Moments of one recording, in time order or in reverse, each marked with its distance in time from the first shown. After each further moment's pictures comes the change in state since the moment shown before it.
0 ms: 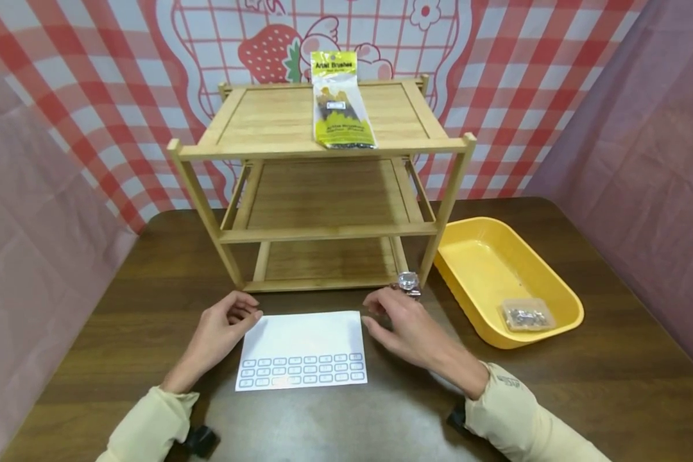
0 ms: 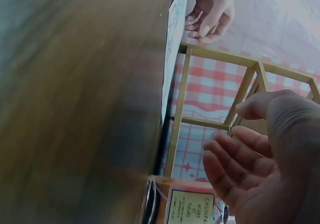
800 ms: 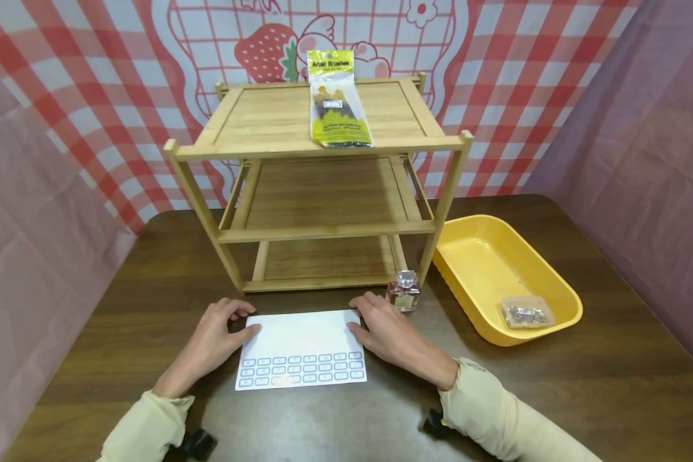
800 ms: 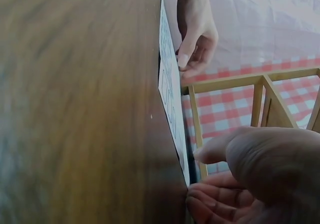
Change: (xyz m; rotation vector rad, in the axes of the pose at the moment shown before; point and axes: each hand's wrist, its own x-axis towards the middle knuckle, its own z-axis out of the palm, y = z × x) left_hand -0.008 -0.003 -0.005 0.238 -0.066 0.064; right_hand 0.009 -0.006 0.034 -0.080 -0.190 0.220
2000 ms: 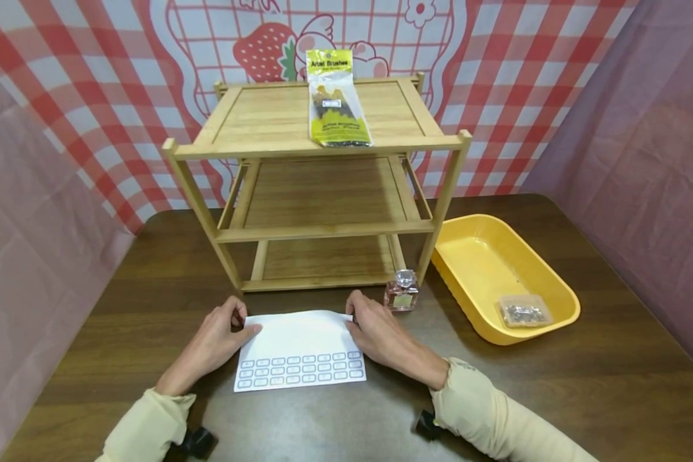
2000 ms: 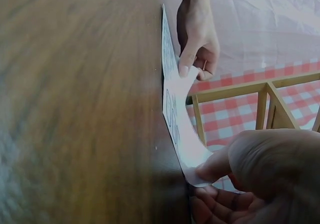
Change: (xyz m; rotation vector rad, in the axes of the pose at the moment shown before) left_hand 0.001 0.004 0.001 -0.084 -0.074 -0.104; right_hand 0.004 -0.007 0.010 0.104 0.033 0.035
